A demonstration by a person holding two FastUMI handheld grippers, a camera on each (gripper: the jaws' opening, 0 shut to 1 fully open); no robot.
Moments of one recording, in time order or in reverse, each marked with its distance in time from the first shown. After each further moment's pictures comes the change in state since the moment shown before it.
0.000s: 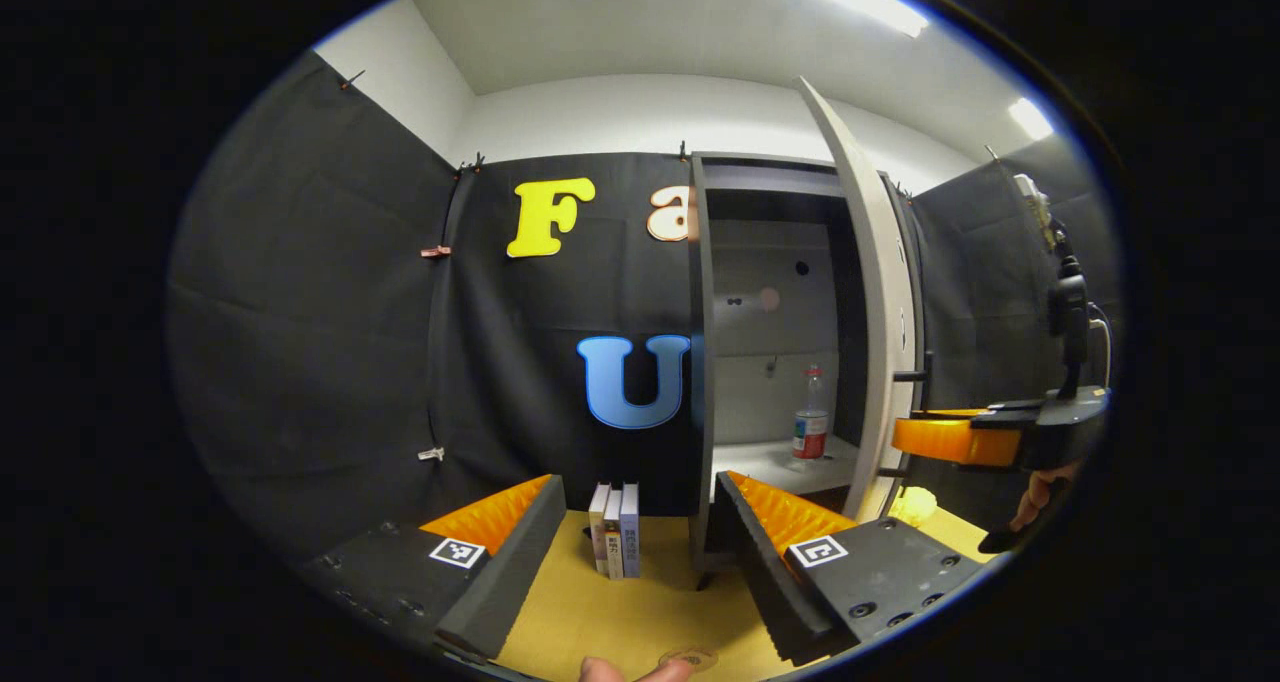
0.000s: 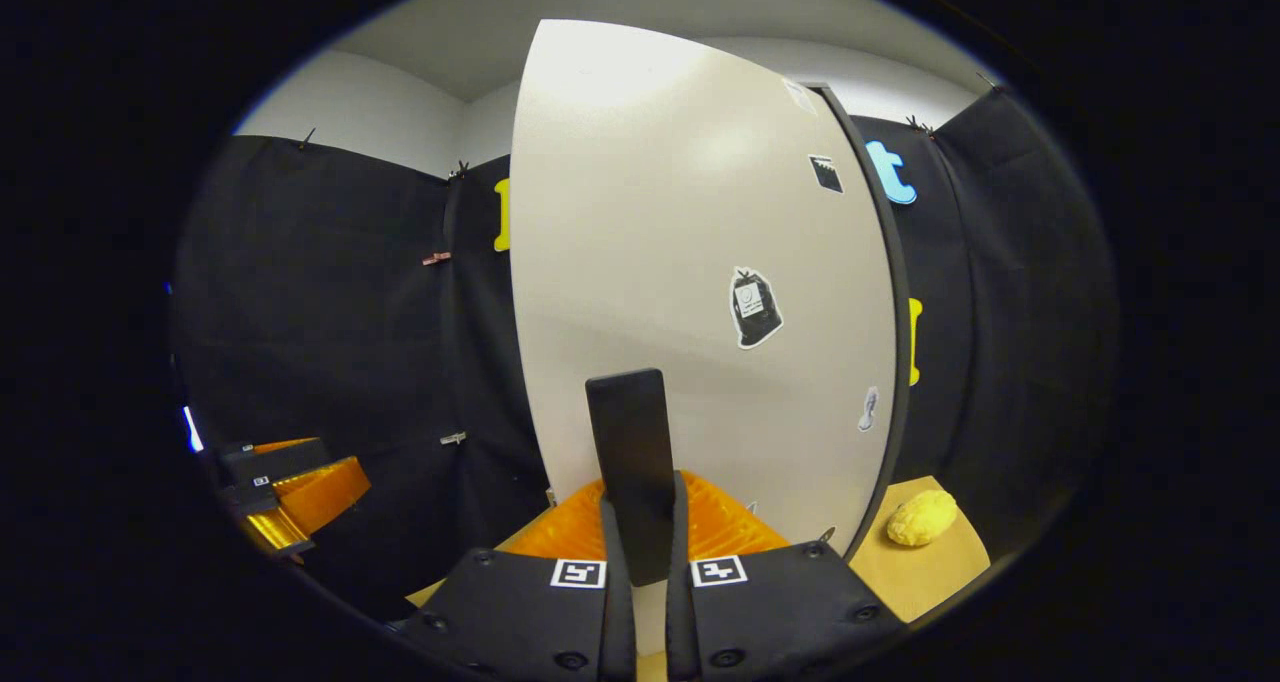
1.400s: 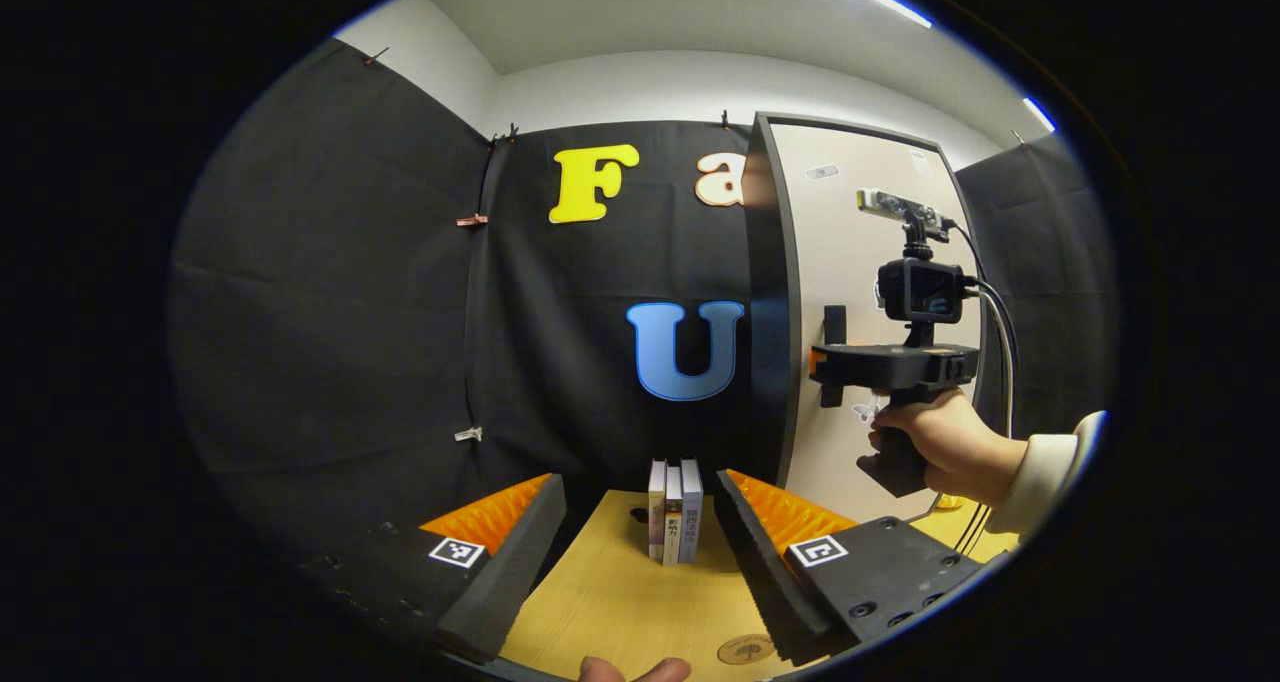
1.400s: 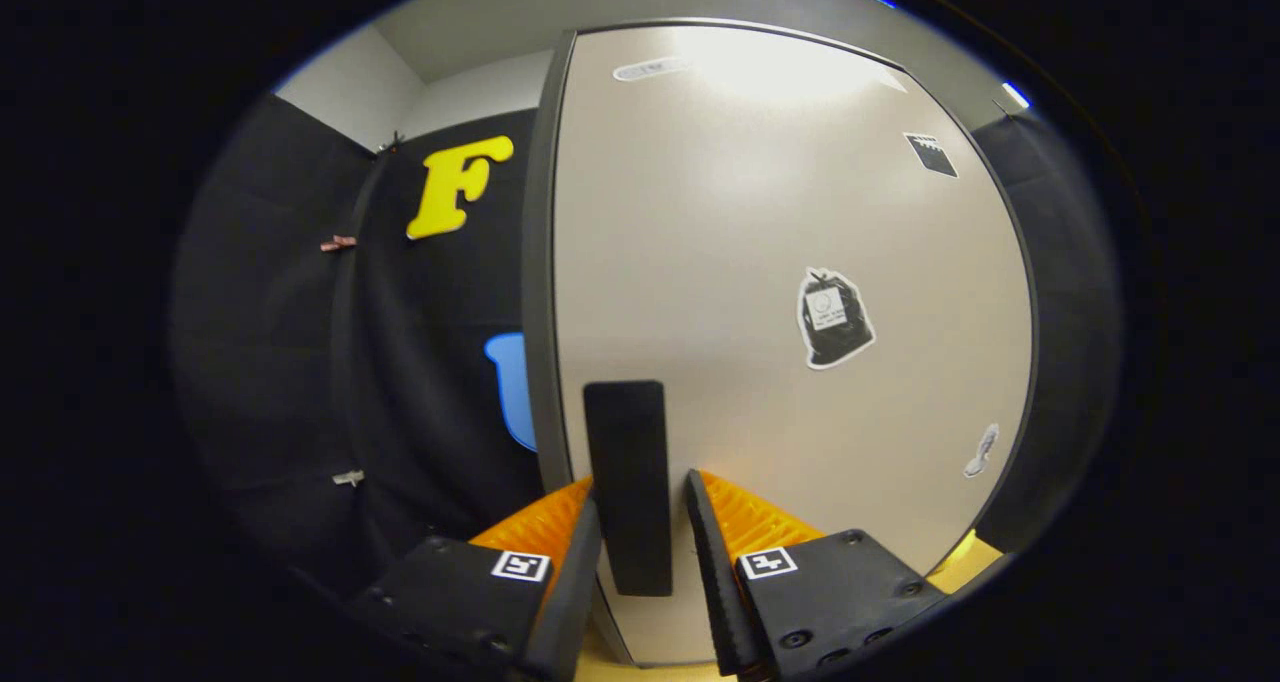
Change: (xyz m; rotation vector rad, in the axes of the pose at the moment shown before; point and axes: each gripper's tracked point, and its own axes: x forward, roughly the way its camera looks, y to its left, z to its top) left arm 0.027 0.101 -0.049 -0.002 0.088 0.108; right arm 0.211 0.039 -0.005 -0.072 -0.078 -0.232
